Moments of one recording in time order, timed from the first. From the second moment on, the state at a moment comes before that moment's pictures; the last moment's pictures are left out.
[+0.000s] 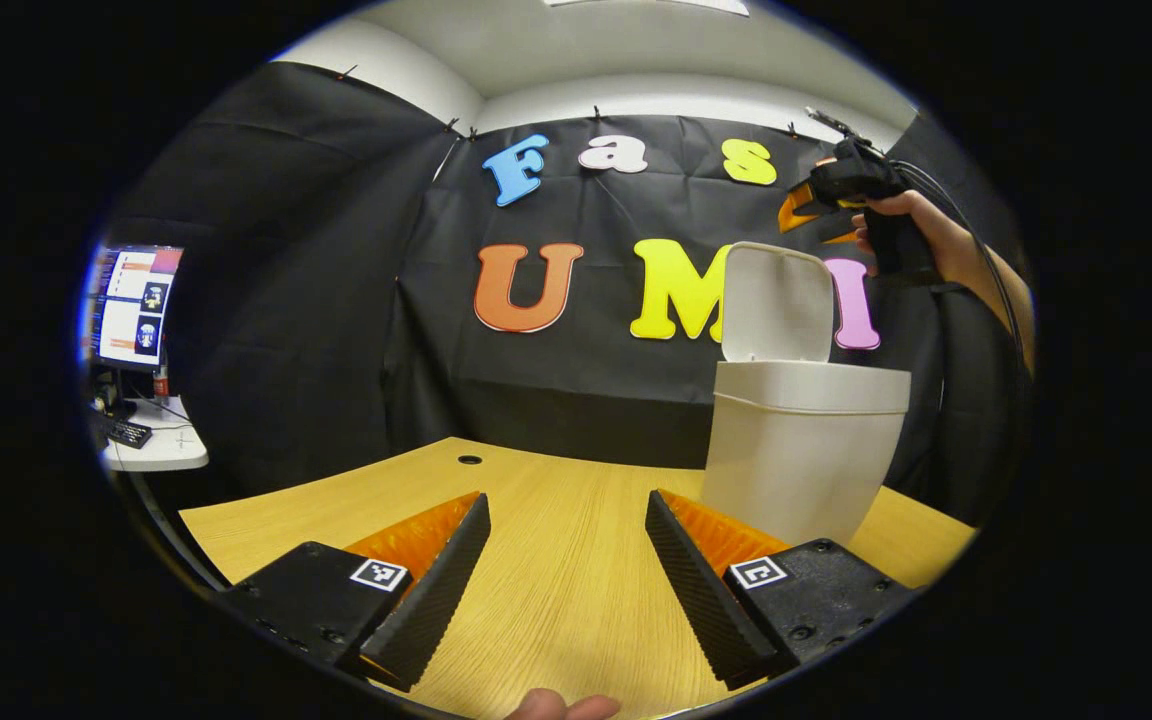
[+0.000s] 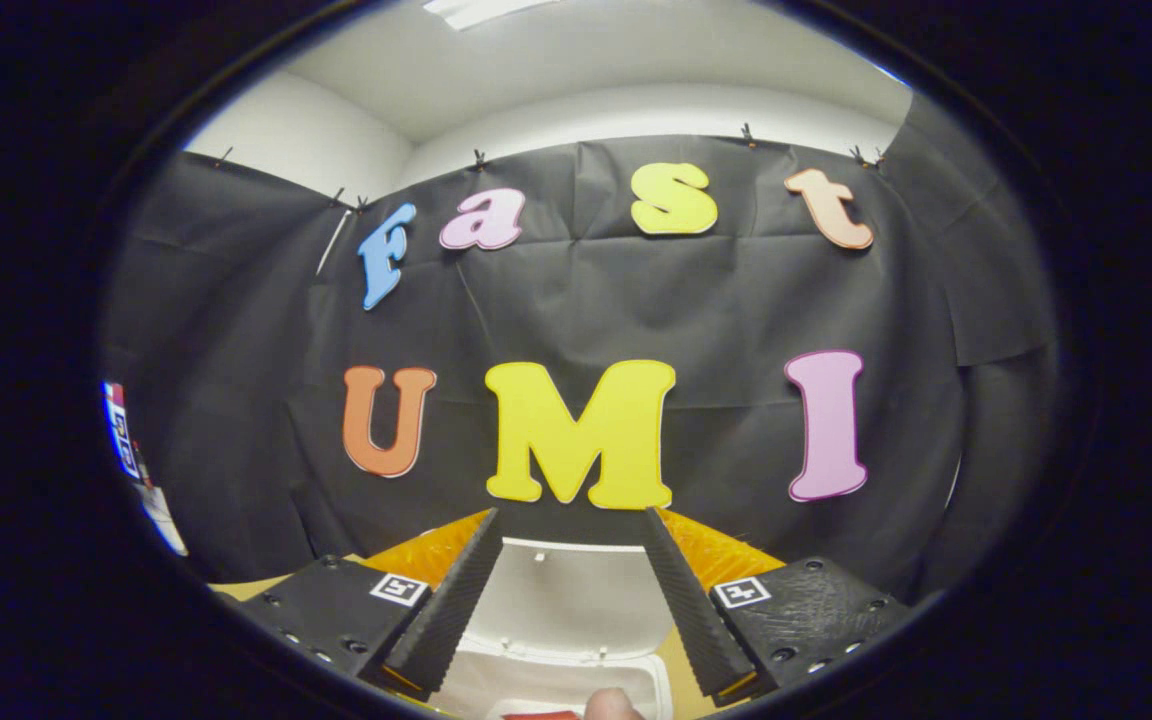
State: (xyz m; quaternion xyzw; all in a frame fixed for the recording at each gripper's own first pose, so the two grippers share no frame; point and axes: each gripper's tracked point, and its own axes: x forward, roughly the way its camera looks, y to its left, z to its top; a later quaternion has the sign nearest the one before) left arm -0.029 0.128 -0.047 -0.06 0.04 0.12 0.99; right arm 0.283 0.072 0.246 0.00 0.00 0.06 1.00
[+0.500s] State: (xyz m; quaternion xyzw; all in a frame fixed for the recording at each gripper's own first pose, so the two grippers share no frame) left arm -0.030 0.124 -0.028 -0.04 0.02 0.13 0.99; right arm 0.331 0.086 0.222 0.01 0.03 0.06 1.00
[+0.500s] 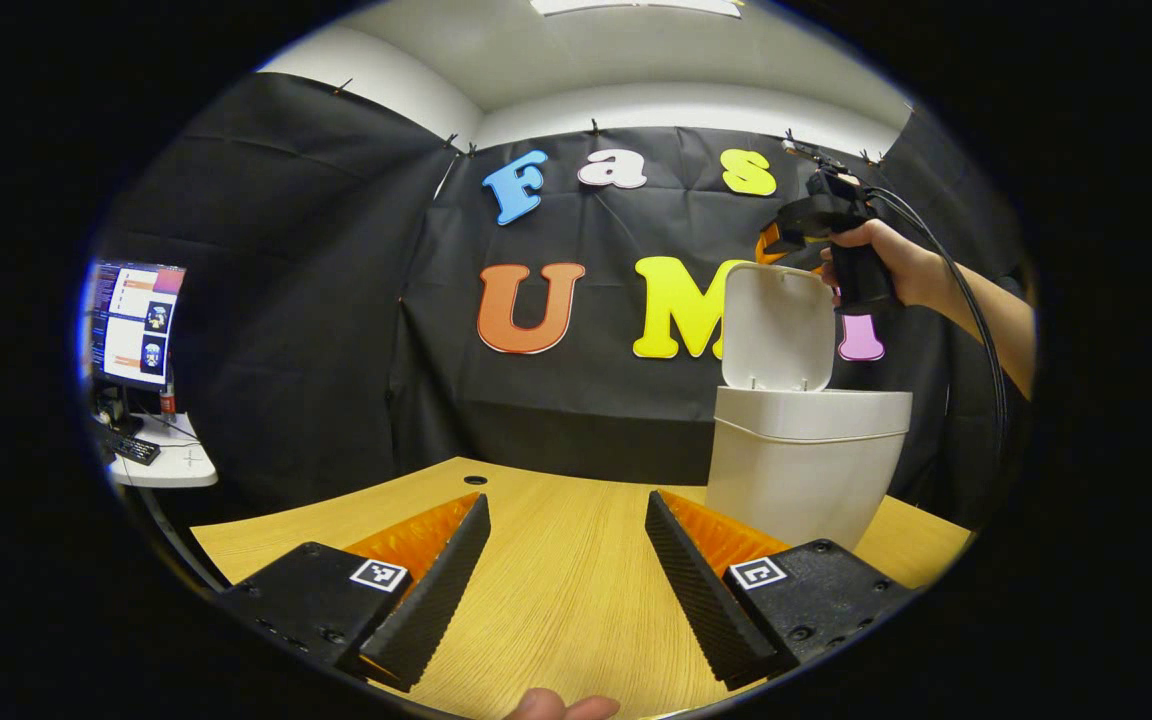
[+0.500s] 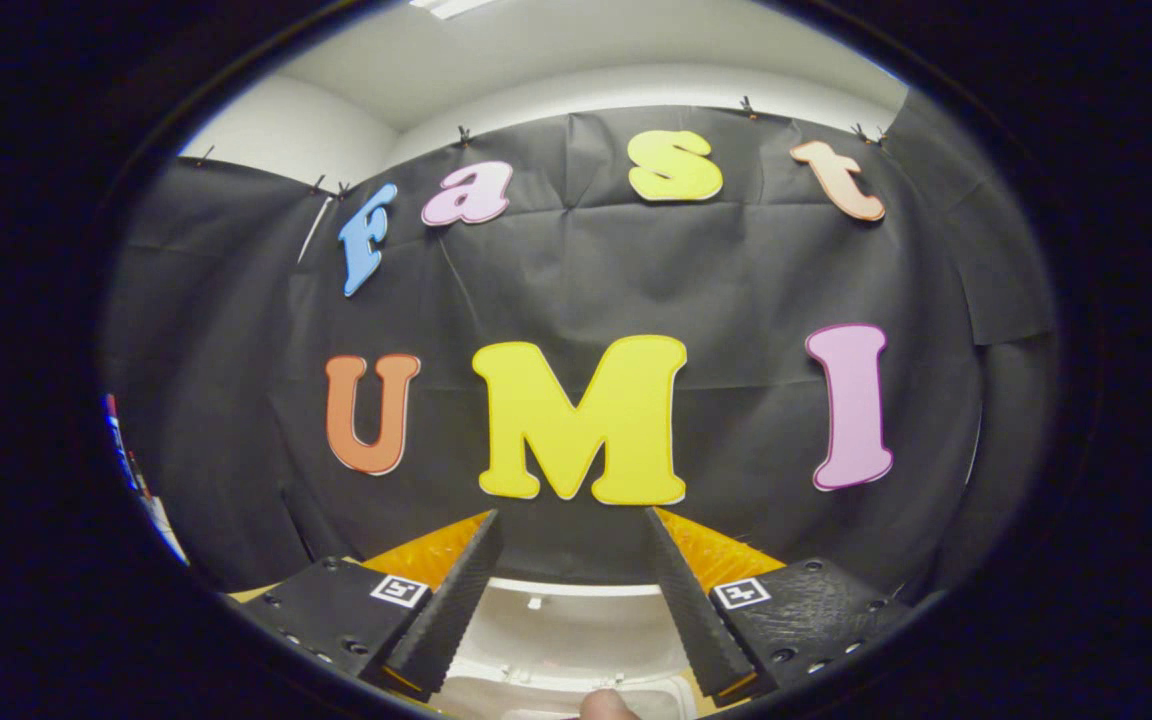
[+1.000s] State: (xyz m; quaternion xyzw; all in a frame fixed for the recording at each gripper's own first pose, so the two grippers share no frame) left arm -0.027 0.099 -0.023 -0.04 0.02 0.11 0.99; right arm 0.257 0.083 0.199 0.02 0.07 0.11 0.99
